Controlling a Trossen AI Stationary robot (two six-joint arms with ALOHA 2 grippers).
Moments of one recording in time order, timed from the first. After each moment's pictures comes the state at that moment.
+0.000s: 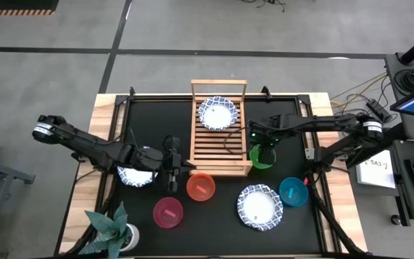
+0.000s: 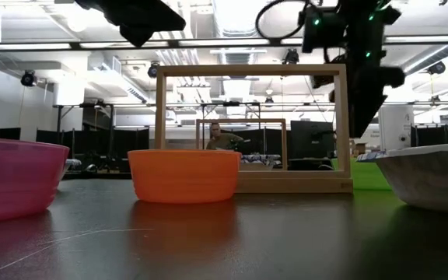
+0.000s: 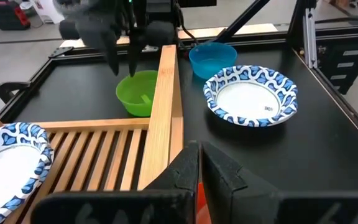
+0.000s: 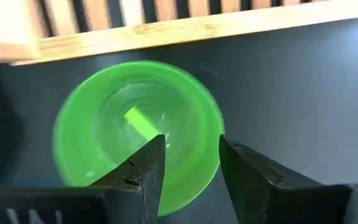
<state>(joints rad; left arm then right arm) -0.27 1.21 0.79 0.01 -0.28 -0.05 -0.21 1.42 1.00 -0.97 0.07 -0.08</state>
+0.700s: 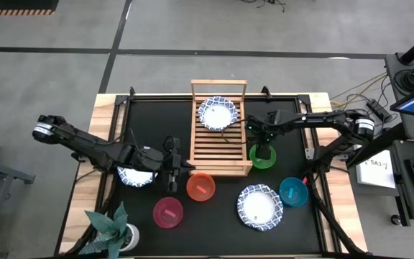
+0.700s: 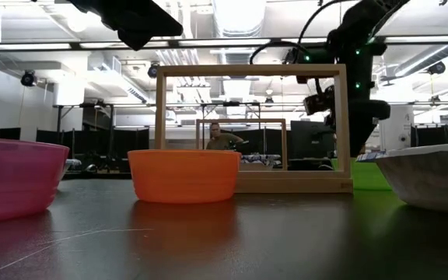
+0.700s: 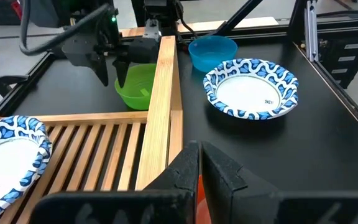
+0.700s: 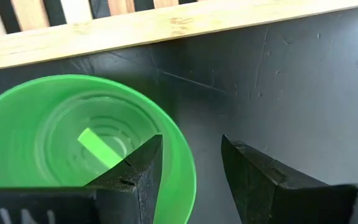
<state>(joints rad) -0.28 1.21 0.78 0.01 -0.28 -0.06 -0.35 1.50 0.90 -0.80 0.02 -0.18</state>
